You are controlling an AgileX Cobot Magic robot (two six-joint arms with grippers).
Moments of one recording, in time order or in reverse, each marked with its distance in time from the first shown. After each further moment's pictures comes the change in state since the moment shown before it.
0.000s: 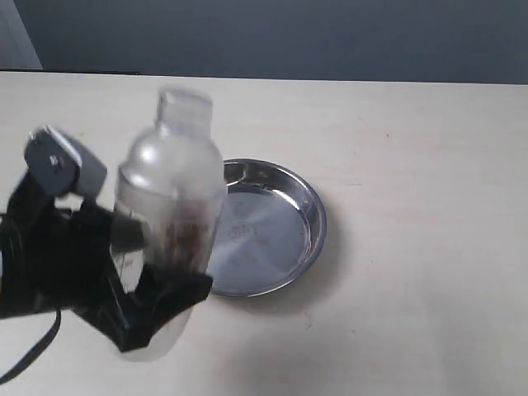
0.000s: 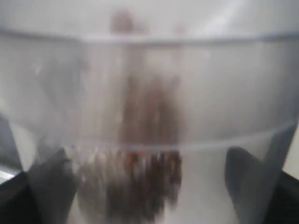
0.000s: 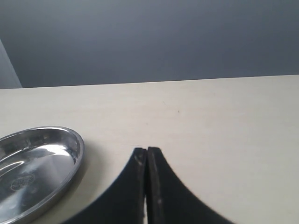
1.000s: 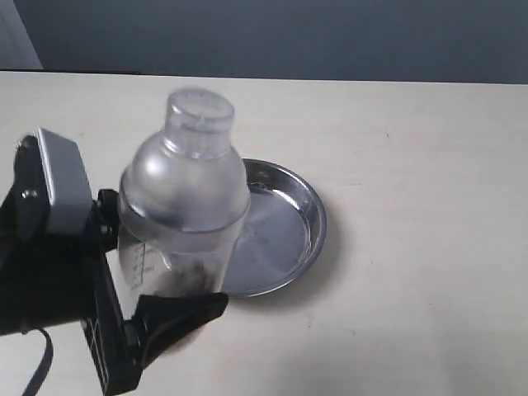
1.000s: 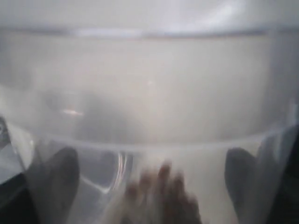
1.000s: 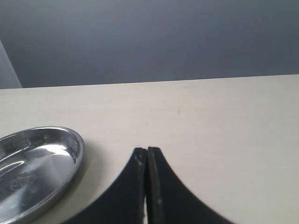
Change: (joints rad) left arm -0.014 -0.041 0.054 -0.459 -0.167 0.667; right arm 0.000 0.000 0.000 0.000 0.000 0.000
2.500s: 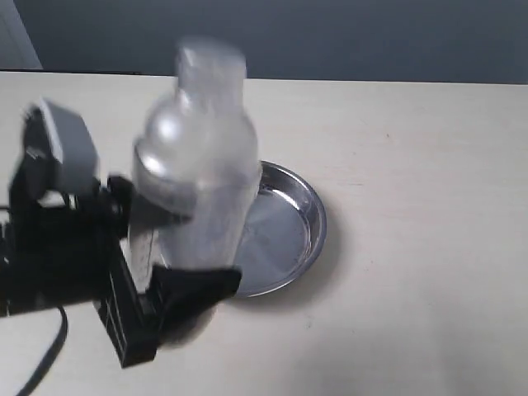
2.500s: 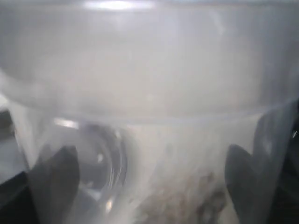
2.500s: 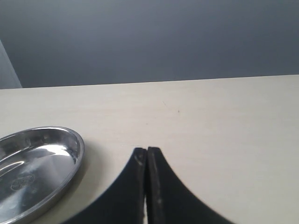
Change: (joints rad) left arm -0.005 0.052 -0.045 0.038 0.012 -0.138; right arm 0.000 0.000 0.000 0.000 0.000 0.000
